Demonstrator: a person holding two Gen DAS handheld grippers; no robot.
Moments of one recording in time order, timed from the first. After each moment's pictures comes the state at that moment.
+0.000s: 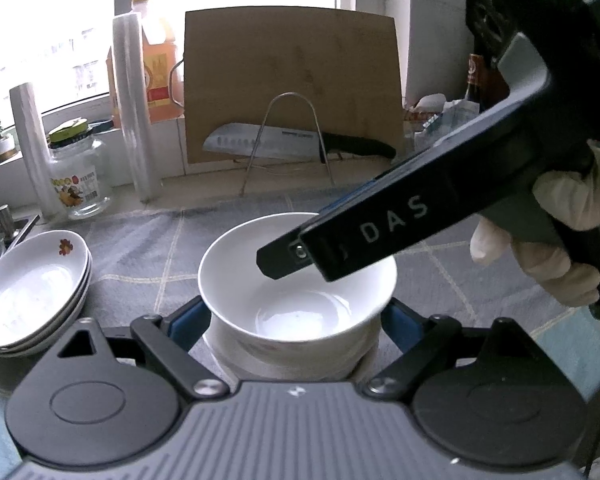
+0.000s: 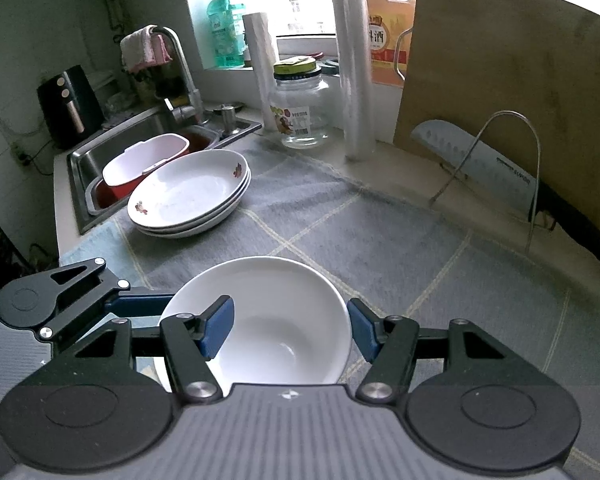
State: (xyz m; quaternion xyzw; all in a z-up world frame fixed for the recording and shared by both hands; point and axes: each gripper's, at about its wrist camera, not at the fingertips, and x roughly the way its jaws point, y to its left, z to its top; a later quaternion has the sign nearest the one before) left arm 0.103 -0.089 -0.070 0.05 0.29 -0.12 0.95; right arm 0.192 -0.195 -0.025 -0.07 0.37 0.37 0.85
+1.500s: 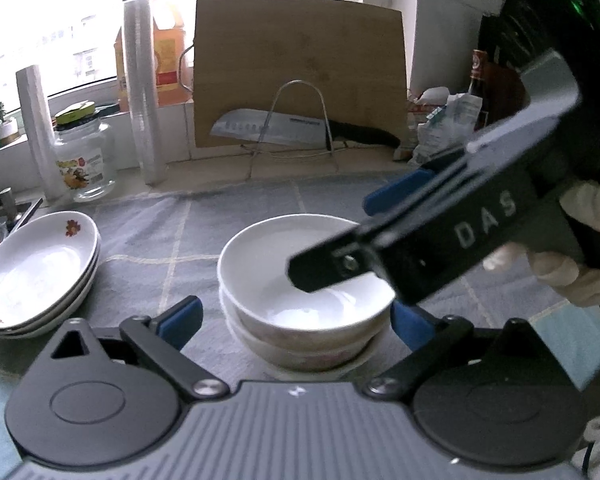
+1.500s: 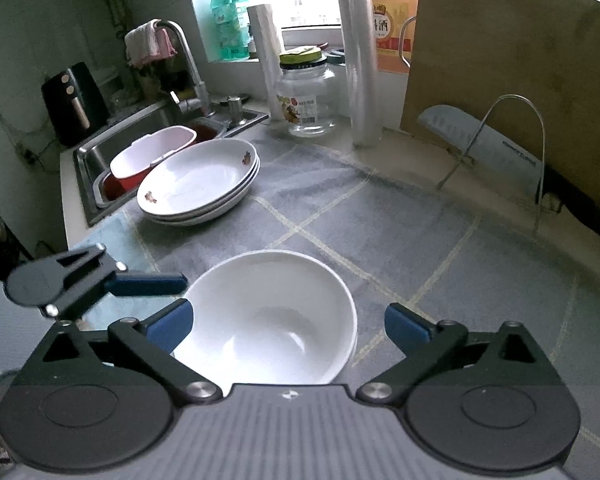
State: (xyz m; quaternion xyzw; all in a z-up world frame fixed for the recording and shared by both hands) left arm 0.097 -0.075 -0.071 0.04 0.31 -0.12 0.94; right arm 0.178 -0.198 -0.031 -0.08 0.39 0.37 0.84
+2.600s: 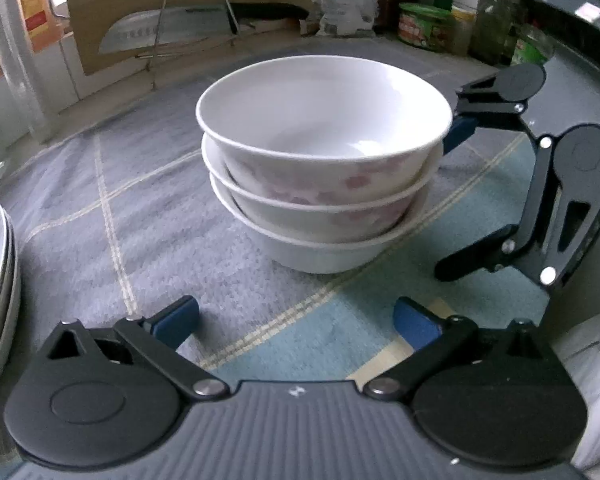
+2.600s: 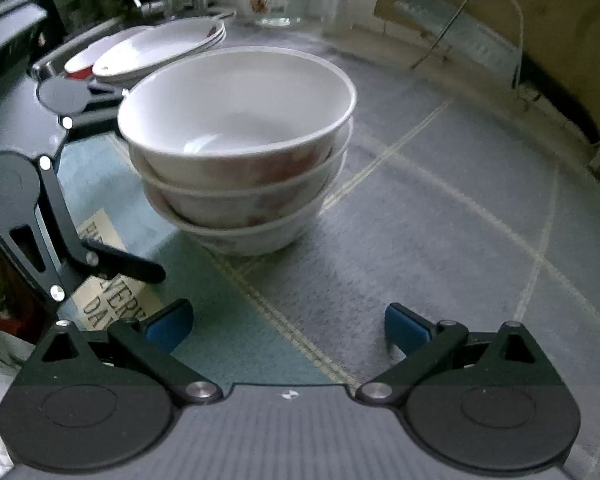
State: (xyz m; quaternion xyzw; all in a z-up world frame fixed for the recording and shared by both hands) left arm 0.142 -0.038 -0.129 0.16 0.41 -0.31 0.84; right arm 0.133 -0.203 -0.112 -0.17 0.45 0.29 0.83
